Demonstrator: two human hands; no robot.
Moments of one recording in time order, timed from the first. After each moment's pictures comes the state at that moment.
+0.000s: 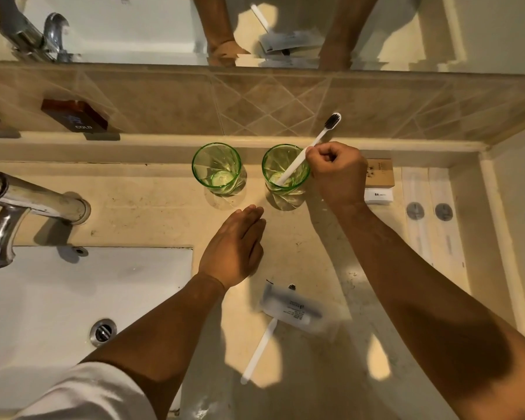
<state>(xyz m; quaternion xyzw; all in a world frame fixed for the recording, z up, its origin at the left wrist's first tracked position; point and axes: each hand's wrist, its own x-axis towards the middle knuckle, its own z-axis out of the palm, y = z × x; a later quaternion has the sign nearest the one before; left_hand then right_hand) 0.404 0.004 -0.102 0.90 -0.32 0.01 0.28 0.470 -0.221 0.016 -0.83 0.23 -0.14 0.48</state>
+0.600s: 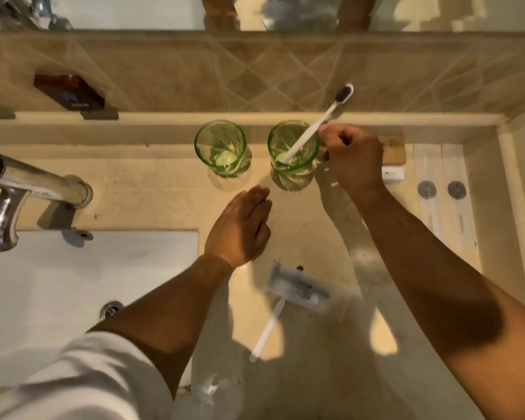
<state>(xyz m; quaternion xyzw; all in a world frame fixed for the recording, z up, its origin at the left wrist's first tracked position) 0.404 0.005 -0.104 0.90 -0.33 0.05 0.28 0.459 -0.227 0.010 -0.83 0.25 -0.09 0.49</state>
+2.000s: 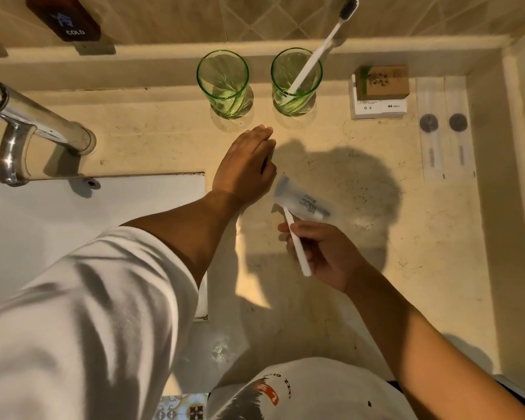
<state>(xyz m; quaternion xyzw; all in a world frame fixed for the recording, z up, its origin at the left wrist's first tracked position) 0.402 0.001 -0.087 0.92 -0.28 -0.02 0.26 0.234 -0.151 -0.021 -0.40 0.37 0.29 0.79</state>
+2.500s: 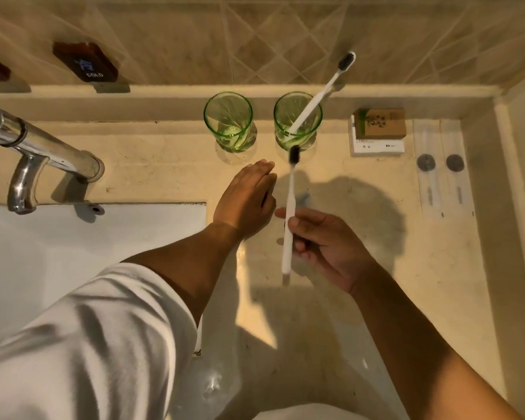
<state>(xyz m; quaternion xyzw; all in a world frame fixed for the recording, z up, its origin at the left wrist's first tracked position) 0.408 0.001 -0.085 0.92 -0.29 -0.05 0.25 0.294 -0.166 0.017 -0.47 0.22 0.24 0.82</state>
